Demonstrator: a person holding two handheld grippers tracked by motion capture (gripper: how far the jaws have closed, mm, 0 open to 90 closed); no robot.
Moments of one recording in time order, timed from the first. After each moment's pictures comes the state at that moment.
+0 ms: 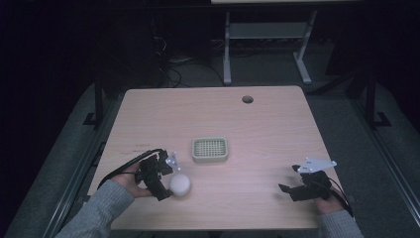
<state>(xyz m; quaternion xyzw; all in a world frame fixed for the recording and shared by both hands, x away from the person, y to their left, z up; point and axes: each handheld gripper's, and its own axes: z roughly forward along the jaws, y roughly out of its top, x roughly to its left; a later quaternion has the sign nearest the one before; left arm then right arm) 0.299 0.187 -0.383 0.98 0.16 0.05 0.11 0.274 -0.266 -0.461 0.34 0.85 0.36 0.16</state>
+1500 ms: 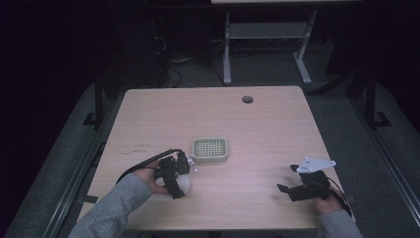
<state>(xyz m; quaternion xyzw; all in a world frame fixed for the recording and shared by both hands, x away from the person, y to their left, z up) 0.320 0.147 -0.415 0.99 0.13 0.01 0.06 0.274 -0.262 -0.458 0.34 0.85 0.37 0.15</state>
